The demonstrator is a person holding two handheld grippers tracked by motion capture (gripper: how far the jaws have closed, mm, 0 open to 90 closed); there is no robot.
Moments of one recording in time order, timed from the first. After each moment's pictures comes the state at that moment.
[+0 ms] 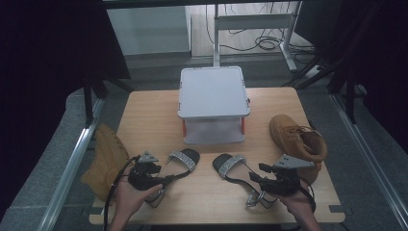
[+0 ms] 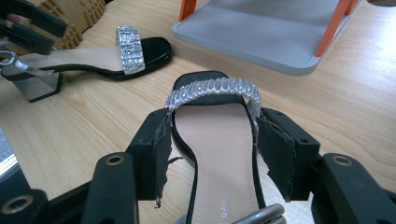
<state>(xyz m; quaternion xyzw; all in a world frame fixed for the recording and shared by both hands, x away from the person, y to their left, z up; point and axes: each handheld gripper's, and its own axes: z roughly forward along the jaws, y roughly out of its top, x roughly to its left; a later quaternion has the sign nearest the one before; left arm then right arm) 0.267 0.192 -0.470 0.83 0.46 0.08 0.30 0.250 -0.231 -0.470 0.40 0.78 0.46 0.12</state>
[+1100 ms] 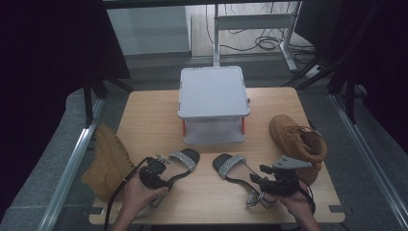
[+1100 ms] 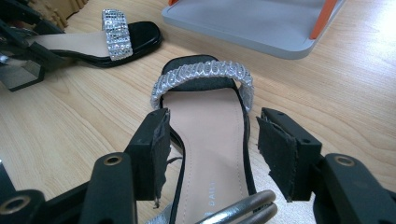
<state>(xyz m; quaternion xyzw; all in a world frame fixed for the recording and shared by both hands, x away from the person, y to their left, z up) 0.284 0.171 -0.498 0.87 0.47 0.07 0.15 0.253 -0.233 -0.480 0.41 0.79 0.44 0.12</state>
